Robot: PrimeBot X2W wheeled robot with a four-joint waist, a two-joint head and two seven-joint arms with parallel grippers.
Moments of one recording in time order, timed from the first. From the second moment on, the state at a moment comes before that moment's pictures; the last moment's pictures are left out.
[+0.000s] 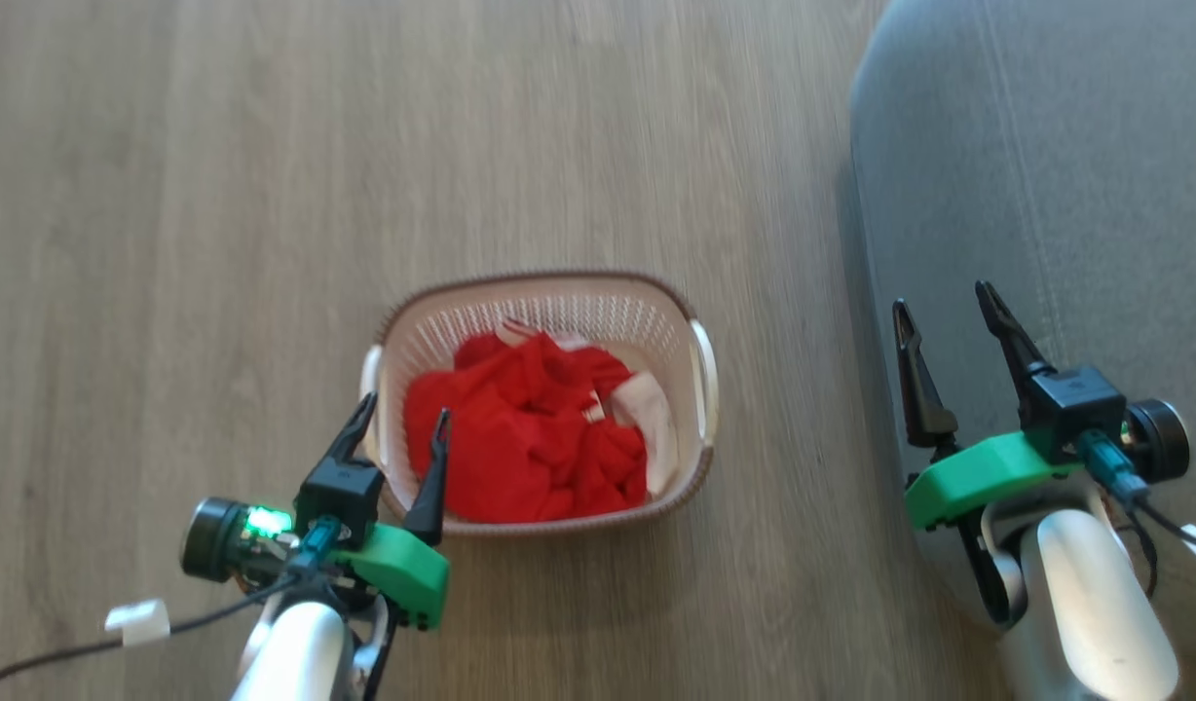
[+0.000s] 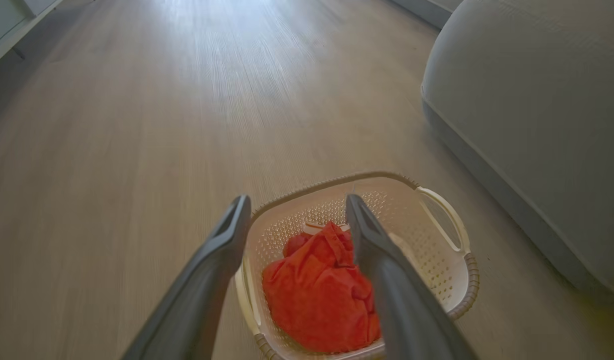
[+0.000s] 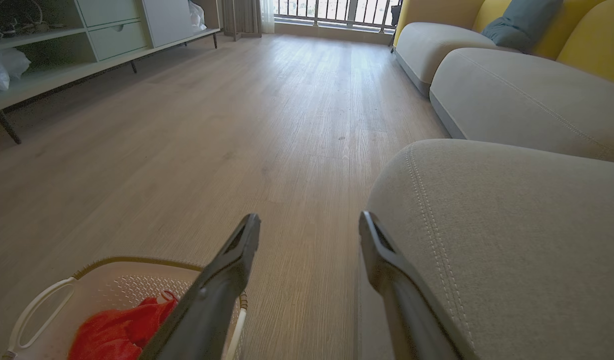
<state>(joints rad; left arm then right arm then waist) -0.16 0.07 -0.24 0.33 -0.03 0.06 -0.25 -0.22 -0.05 -0.02 0.28 -0.03 0.13 -0.25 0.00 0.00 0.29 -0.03</state>
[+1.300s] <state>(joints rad) -0.86 0.30 -0.57 0.99 0.14 0.04 -0.25 -0.35 -0.05 0.18 0.10 0.17 0.13 -0.25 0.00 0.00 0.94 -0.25</state>
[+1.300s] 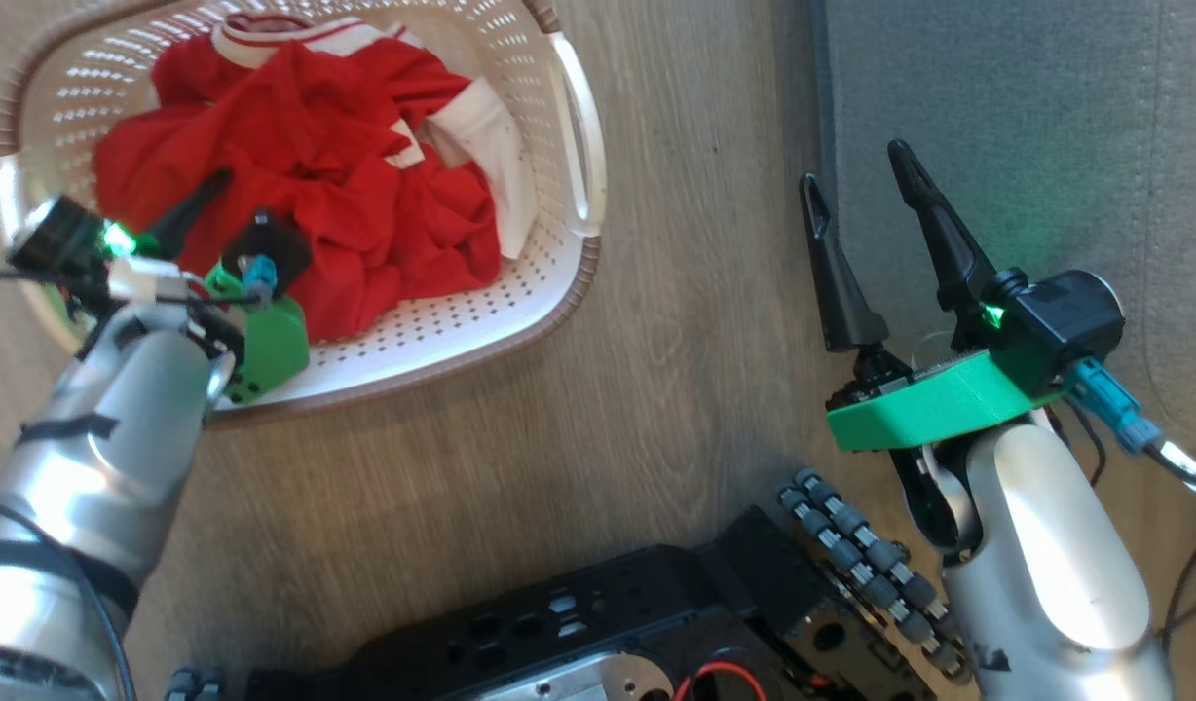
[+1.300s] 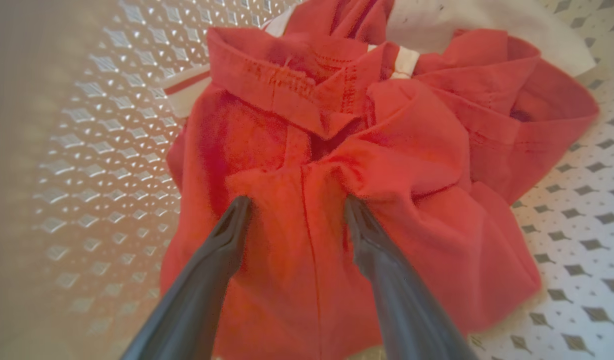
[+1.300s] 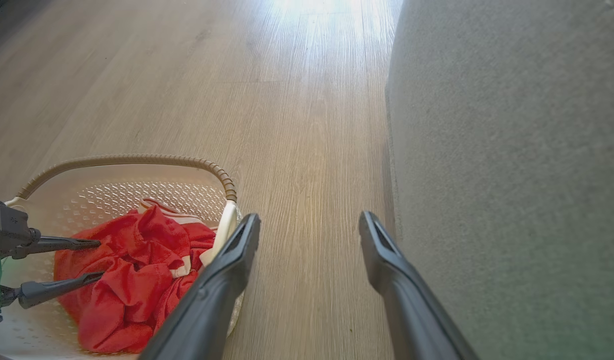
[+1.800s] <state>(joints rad) -1.03 0.29 -0.57 1.26 0.09 -0.02 -0.25 -0.35 -0.05 0.19 0.05 0.19 0.13 -0.26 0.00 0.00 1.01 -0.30</state>
